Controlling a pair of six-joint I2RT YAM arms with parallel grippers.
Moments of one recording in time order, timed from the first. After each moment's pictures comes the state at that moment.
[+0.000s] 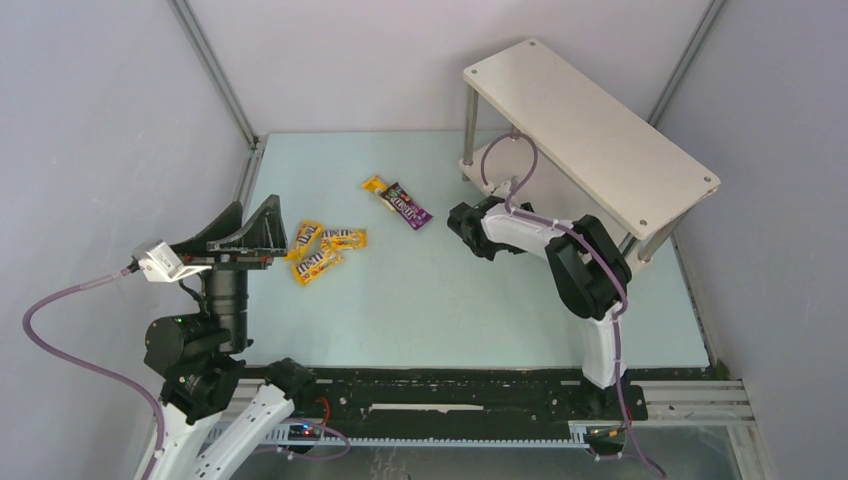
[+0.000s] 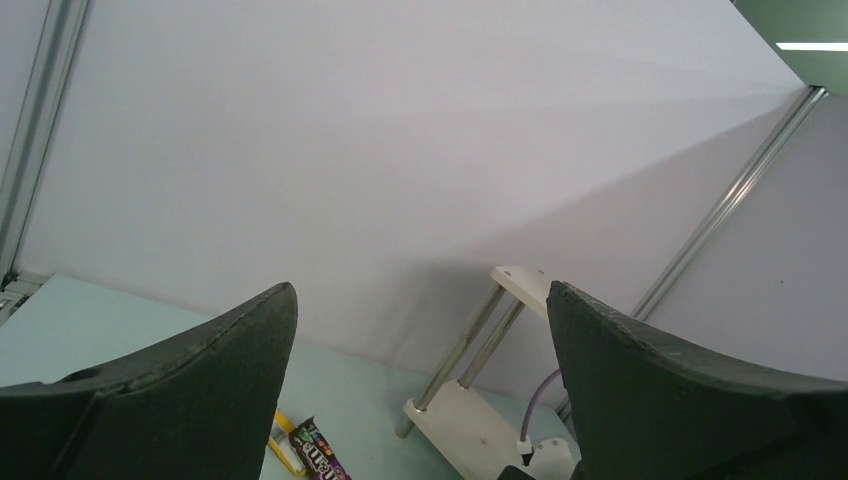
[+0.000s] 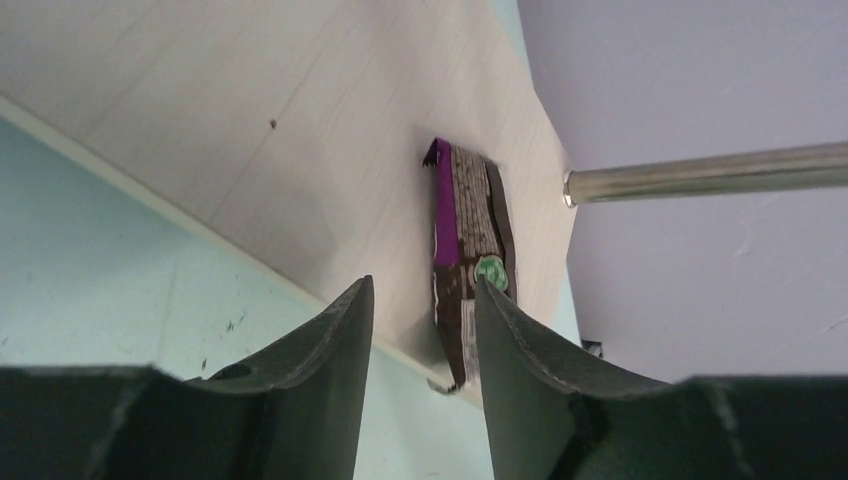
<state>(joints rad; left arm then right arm) -0.52 0.32 0.83 0.04 -0.46 -0.33 0.68 2.00 1.42 -1.16 1.17 0.78</state>
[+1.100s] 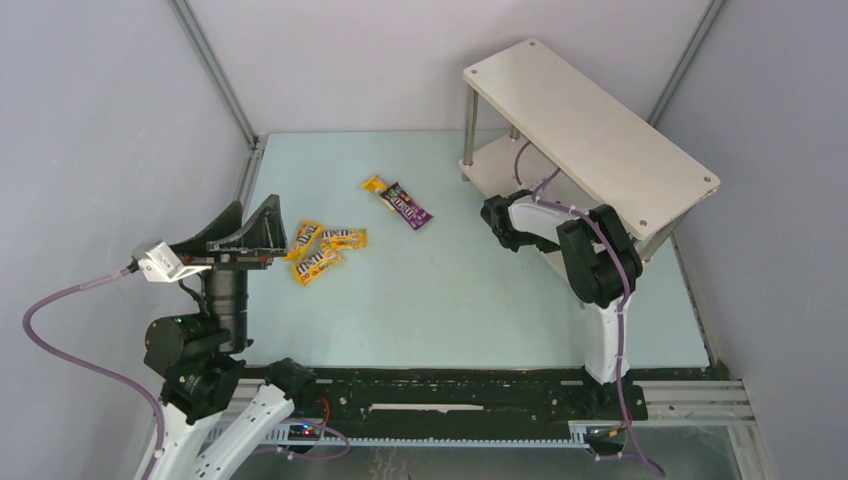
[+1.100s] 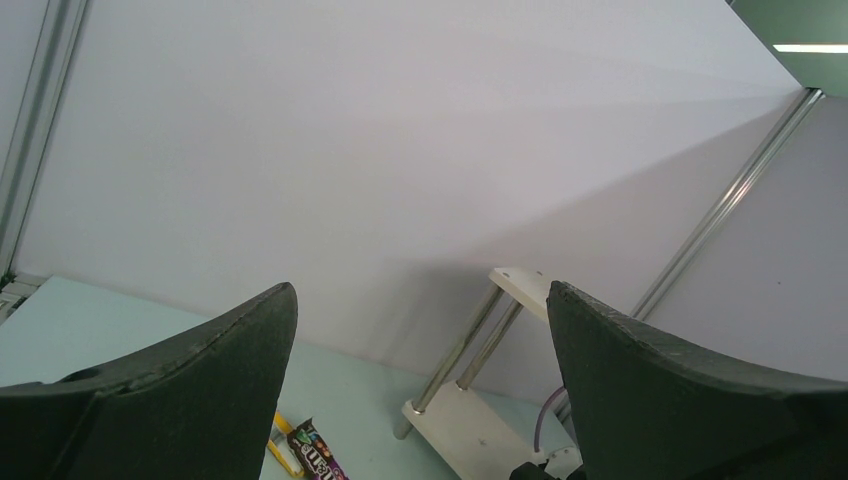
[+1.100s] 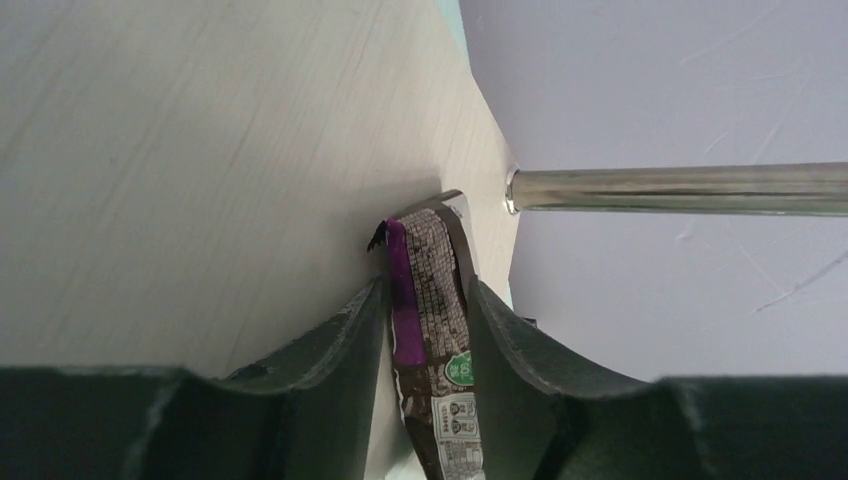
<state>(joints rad) -0.52 0.32 0.83 0.04 -0.46 -0.33 0.47 2.05 1.37 -1.10 1.20 0.64</state>
